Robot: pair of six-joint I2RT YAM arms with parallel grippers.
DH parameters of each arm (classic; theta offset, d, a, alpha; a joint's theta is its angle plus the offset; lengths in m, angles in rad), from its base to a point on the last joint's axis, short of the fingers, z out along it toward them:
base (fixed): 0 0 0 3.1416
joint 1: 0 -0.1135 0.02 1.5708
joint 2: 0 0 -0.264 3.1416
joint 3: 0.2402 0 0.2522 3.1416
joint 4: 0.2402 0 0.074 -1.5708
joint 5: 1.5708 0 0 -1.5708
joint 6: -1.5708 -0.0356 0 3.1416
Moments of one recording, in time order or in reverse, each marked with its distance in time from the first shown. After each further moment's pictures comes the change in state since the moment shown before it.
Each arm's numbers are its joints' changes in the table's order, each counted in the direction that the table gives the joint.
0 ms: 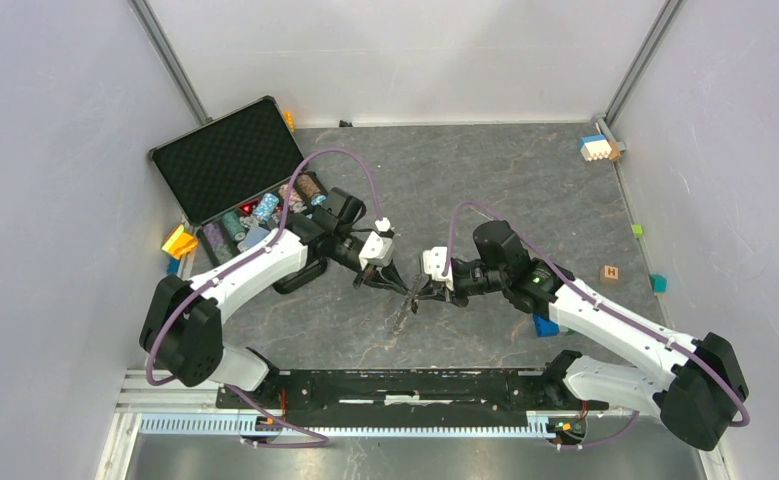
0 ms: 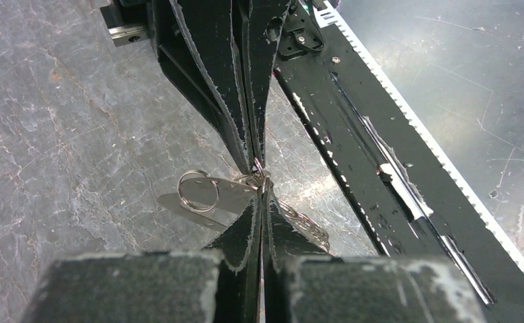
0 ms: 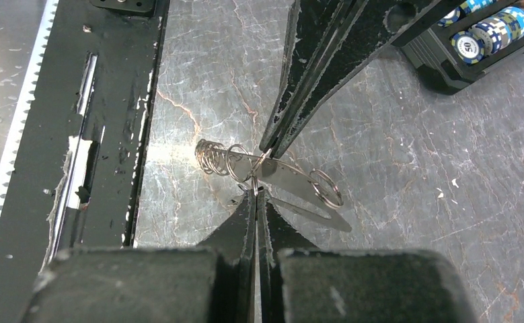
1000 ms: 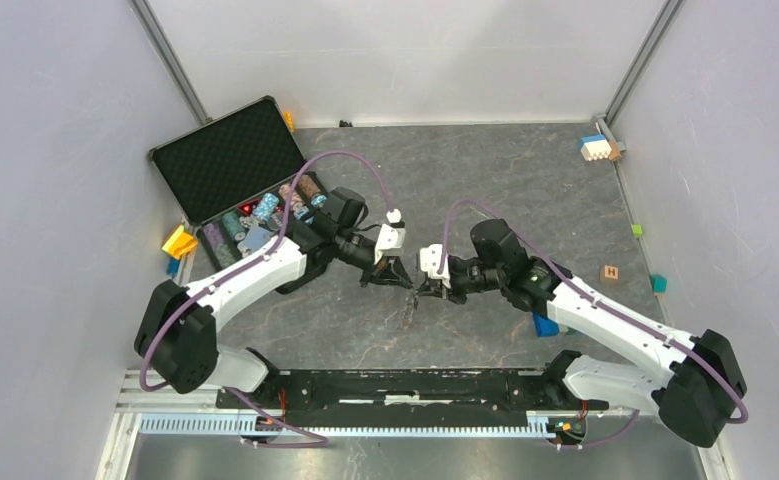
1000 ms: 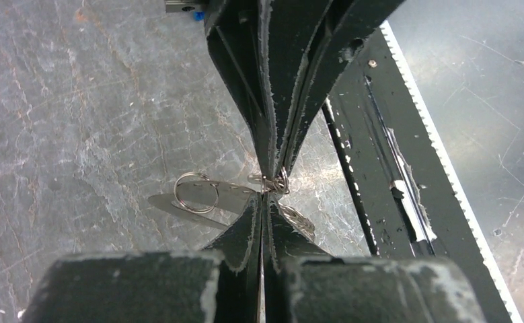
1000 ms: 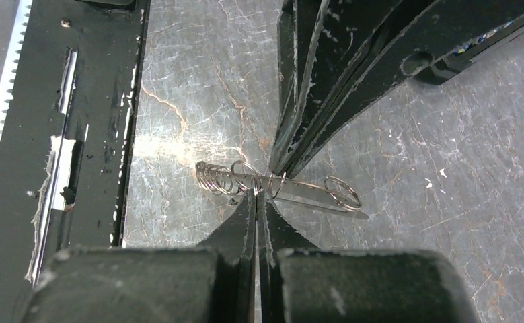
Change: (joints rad) left arm 0.031 -0.039 -0.048 -0.218 -0.157 0.342; right arm -0.005 0.012 0.018 0.010 0.054 0.007
